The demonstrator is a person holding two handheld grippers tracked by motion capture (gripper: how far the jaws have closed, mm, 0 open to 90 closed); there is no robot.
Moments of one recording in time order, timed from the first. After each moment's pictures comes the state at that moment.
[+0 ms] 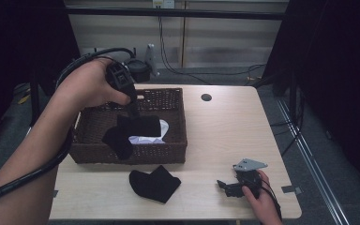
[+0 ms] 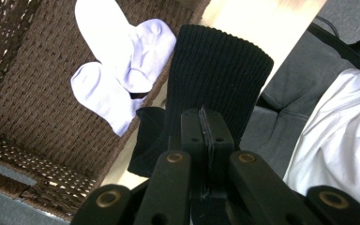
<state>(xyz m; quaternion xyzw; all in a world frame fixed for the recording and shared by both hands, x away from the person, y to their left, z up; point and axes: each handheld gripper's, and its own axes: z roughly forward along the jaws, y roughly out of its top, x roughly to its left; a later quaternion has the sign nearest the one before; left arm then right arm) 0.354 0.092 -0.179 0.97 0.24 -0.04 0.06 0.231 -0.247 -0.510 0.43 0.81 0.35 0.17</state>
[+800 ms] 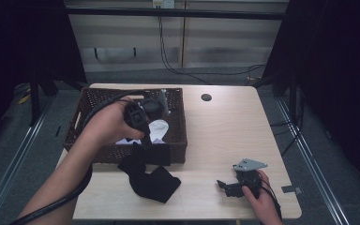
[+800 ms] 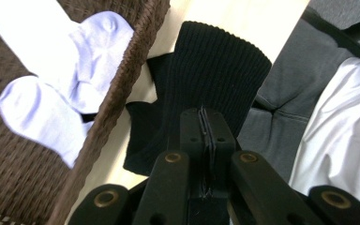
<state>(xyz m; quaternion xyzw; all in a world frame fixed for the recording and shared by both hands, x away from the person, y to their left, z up) 0.339 0.072 -0.285 0.97 0.20 -0.08 0.06 0.231 -0.247 -0.510 0.43 0.81 0.35 0.17</state>
